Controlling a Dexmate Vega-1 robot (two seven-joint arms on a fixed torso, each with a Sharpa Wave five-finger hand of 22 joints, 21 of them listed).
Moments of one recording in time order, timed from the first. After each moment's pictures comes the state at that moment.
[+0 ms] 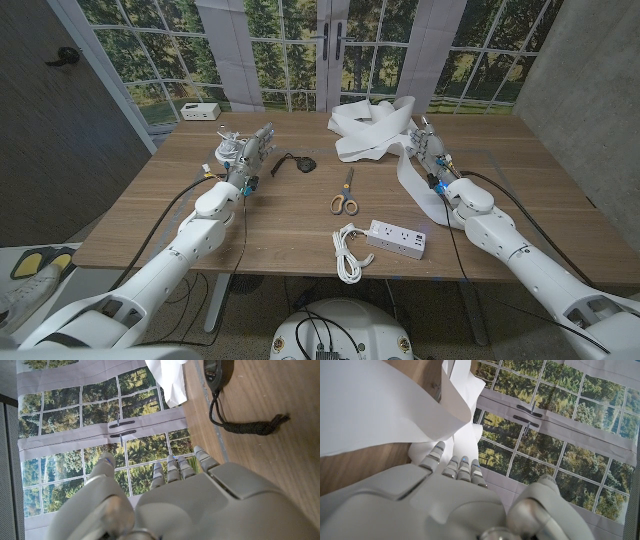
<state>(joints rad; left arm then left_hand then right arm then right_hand) 0.82 0.50 0.38 -1.25 -0.65 -0.33 -0.08 0.33 0.01 0.40 -0.15 0.17 0.05 -0.08 0.18 0.17 0.08 -0.01 0.21 0.19 0.01 0.00 0.17 0.17 0.07 0.09 0.19 0.17 -0.83 -0.53 -0.38 -1.32 0.64 0.25 0.03 0.16 0.01 -0.02 0.00 0.22 0.02 0.08 0.18 0.18 0.04 0.08 0.19 0.19 -0.03 0.04 0.19 0.19 0.13 0.13 0.18 0.17</state>
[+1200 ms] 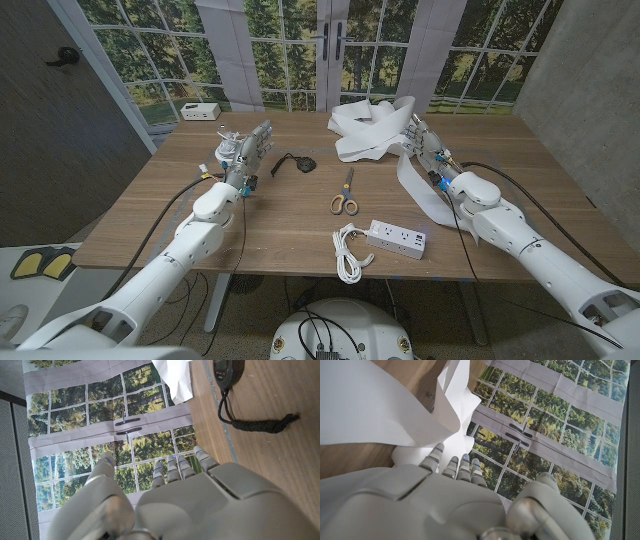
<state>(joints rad) 0.88 0.52 0.36 -1.37 -0.63 -0.31 0.00 0.33 0.01 0.40 -0.15 0.17 0.06 -0.07 0.18 0.17 0.09 0.00 0.22 0.19 0.01 0.00 0.18 0.17 0.07 0.09 0.19 0.17 -0.82 -0.60 -0.41 -1.37 0.58 0.24 0.09 0.19 0.01 -0.02 -0.01 0.23 0.03 0.05 0.19 0.18 0.05 0.06 0.20 0.19 -0.06 0.00 0.19 0.19 0.09 0.14 0.18 0.17</state>
